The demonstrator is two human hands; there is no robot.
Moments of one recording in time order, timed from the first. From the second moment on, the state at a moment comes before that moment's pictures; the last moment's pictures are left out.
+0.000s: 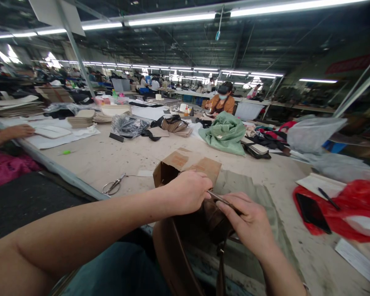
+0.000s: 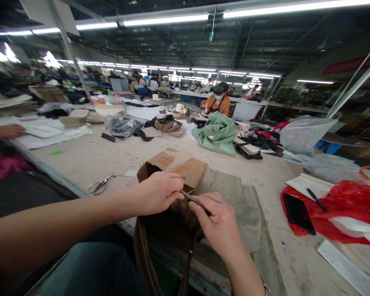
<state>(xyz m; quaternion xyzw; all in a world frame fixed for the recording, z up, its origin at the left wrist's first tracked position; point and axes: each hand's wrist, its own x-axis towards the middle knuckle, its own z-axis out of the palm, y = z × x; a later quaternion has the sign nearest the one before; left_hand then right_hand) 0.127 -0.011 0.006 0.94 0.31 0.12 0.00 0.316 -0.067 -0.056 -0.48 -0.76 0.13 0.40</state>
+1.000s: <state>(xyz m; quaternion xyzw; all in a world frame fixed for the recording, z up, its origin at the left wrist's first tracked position) 0.076 -0.021 0.017 0.95 0.28 0.13 -0.02 0.312 -0.074 -0.050 -0.51 -0.79 0.00 0.34</state>
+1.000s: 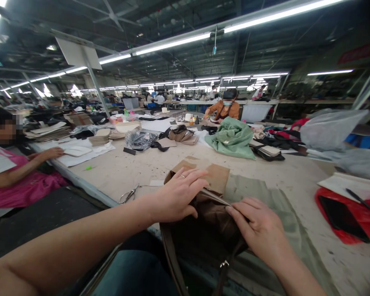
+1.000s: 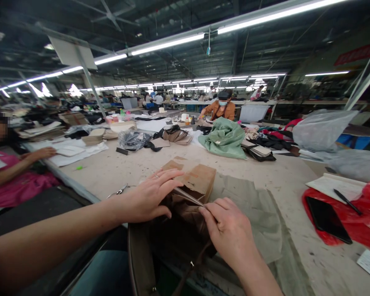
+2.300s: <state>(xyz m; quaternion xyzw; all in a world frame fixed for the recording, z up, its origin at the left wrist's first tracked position) 0.078 -0.033 0.024 0.98 0.18 0.06 -0.08 0.325 -0.103 -0.052 -0.56 -0.77 -0.03 0.30</state>
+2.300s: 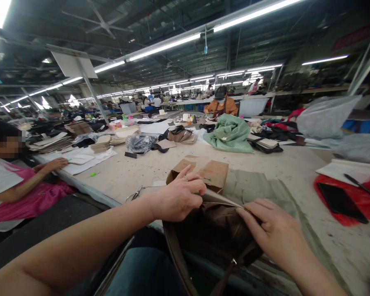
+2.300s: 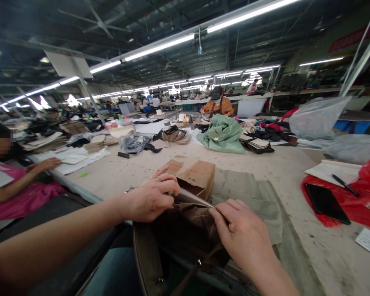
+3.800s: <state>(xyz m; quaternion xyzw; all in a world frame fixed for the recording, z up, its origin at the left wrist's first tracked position) 0.125 -0.012 0.008 0.97 0.21 0.12 0.04 0.313 -0.102 -0.052 -0.55 -0.77 -0.03 0.33</state>
